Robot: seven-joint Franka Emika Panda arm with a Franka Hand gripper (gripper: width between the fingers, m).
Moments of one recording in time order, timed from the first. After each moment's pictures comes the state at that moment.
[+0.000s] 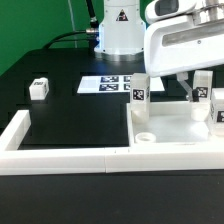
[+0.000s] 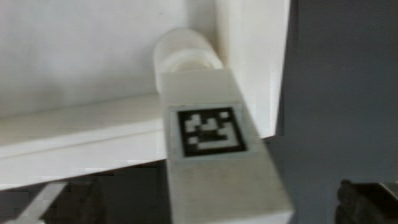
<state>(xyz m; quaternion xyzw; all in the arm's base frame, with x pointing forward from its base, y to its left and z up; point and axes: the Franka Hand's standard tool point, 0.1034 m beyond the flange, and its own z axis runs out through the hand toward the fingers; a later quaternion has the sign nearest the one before) 0.623 0.116 0.091 -0.99 0.04 -0.13 0.09</state>
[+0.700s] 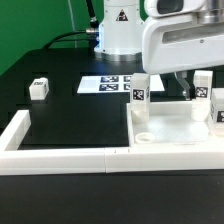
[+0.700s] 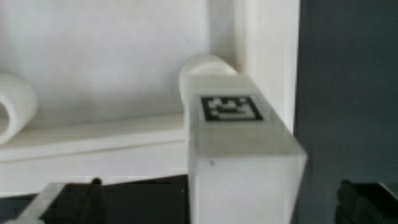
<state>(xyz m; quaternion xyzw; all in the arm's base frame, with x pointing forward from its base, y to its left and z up) 0.642 0.110 0.099 -1.00 0.03 -0.01 0.06</state>
